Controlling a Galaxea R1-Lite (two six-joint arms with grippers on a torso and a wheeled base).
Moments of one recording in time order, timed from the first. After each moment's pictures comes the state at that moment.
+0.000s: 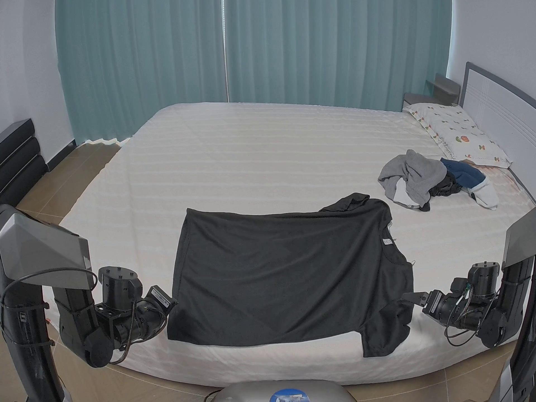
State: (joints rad) left arm -0.26 2.20 -0.24 -1.35 -0.01 -1.12; right arm -0.01 2.22 -0.11 -1.49 0.33 0.59
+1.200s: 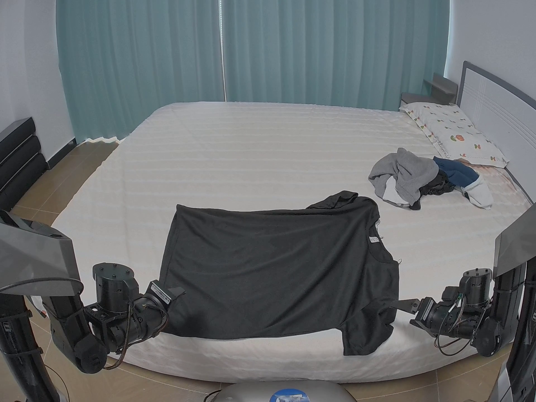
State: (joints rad) left arm -0.33 2.08 -0.20 -1.36 0.01 -1.18; right arm 0.09 2.25 -0.06 -1.55 0.33 0.74
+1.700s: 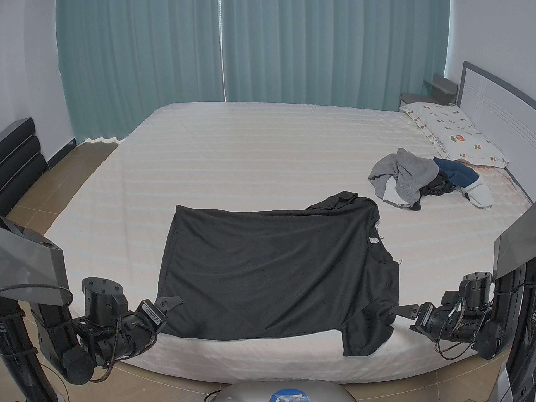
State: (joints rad) left arm -0.33 2.04 -0.06 -1.36 0.00 -1.10; right arm 0.10 2.25 -0.03 -1.55 0.33 0.73
